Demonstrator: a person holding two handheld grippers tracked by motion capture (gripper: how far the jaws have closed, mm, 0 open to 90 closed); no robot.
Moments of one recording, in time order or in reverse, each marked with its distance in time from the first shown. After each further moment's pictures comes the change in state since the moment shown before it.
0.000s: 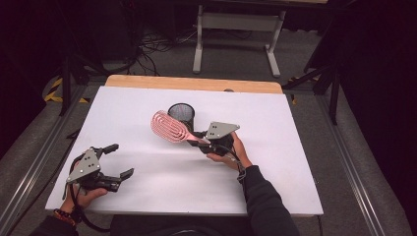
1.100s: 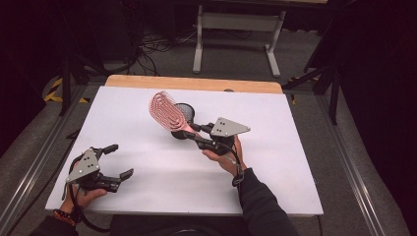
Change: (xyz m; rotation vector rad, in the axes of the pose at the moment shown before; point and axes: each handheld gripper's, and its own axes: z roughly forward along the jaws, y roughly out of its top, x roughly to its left) left arm 0.000 -0.001 -0.001 -0.006 -0.008 -0.002; right arm 0.014 0.030 -0.019 -0.268 -0.078 0.100
